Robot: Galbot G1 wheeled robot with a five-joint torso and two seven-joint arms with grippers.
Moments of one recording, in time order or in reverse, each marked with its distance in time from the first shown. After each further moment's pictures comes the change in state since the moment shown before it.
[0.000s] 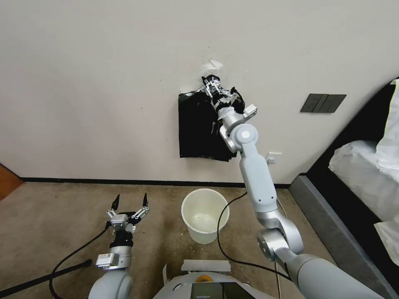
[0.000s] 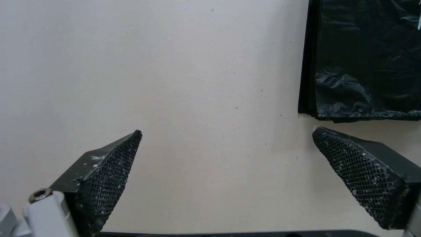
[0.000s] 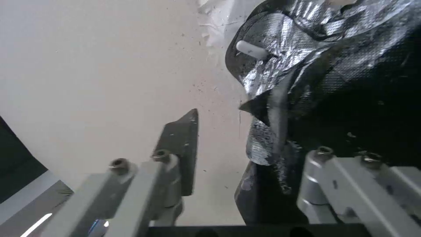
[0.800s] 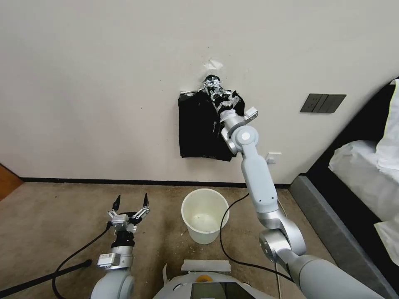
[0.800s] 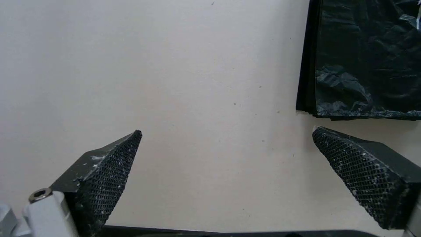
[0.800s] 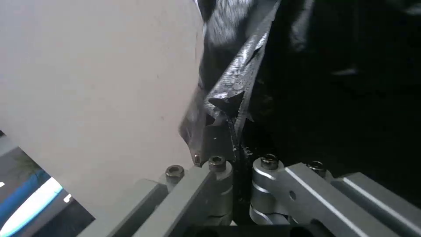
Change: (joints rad) left arm -0.007 -0.009 0.023 0.015 -0.001 -0.003 -0.005; right arm -0.144 -0.079 -0.089 0.090 -0.138 0.021 -0.032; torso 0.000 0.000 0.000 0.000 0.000
